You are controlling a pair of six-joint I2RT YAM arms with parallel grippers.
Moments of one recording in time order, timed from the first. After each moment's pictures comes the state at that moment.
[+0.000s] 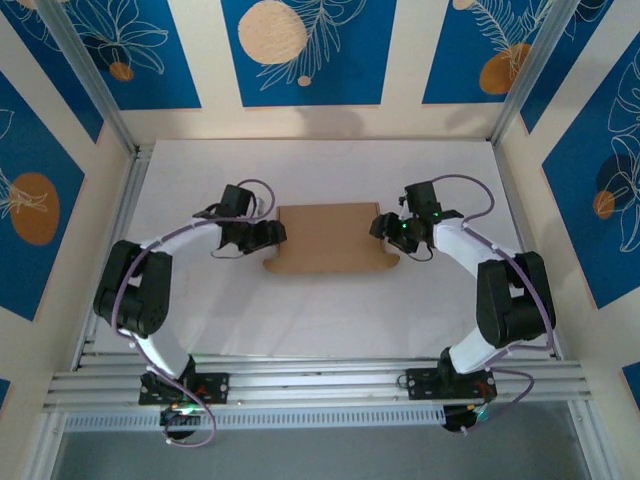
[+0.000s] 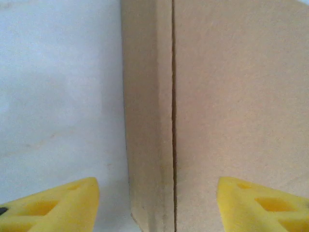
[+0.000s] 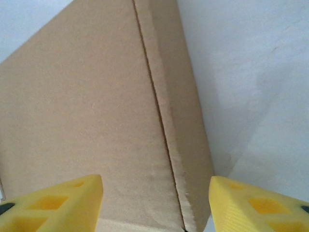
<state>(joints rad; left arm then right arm) -0.32 1.71 1.06 -0.35 0.40 -0.53 0.19 1.56 0.96 -0.43 -0.33 0.61</state>
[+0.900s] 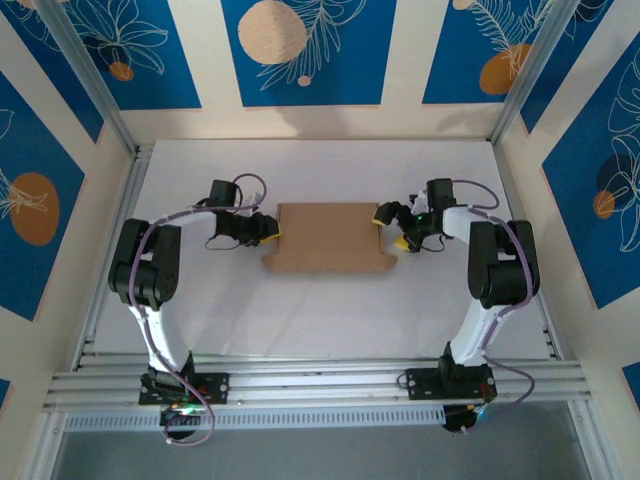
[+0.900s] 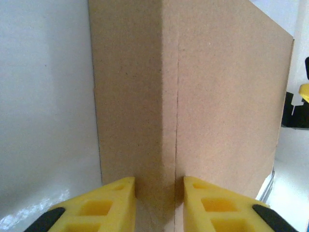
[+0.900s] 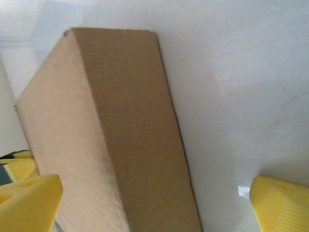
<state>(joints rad) -0.20 1.91 1.12 -0.26 0.76 -0.49 0.02 1.84 1.06 -0.31 -0.70 0.58</state>
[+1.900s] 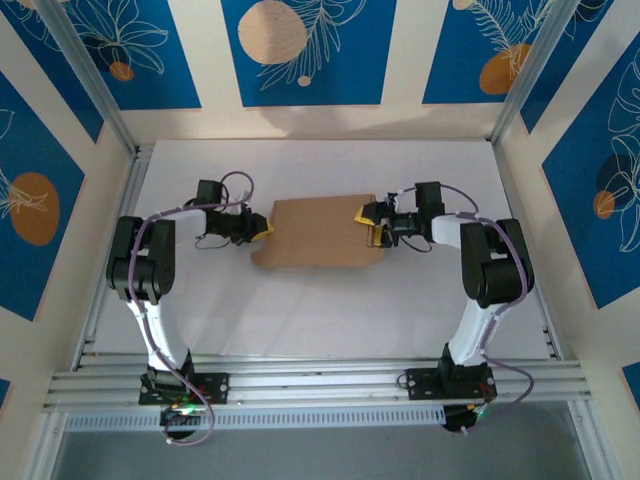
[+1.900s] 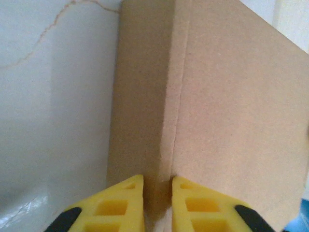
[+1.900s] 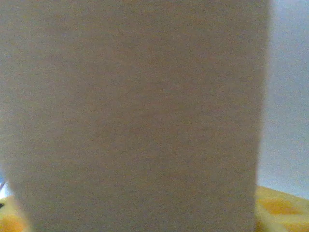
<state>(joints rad) -0.12 1.95 1.12 -0.23 0.87 -0.49 0.11 1.83 0.97 0.02 -1.10 0.88</state>
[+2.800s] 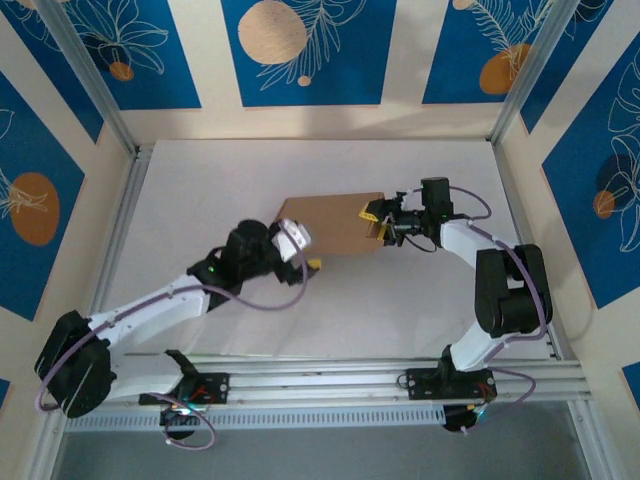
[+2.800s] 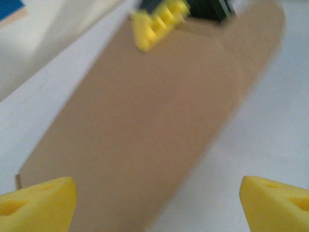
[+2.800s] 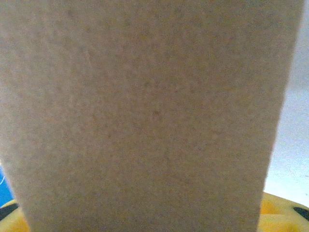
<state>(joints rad) -0.76 1.21 0.71 0.02 0.13 0.35 0.11 1.62 0.91 -0.08 -0.99 1.11</state>
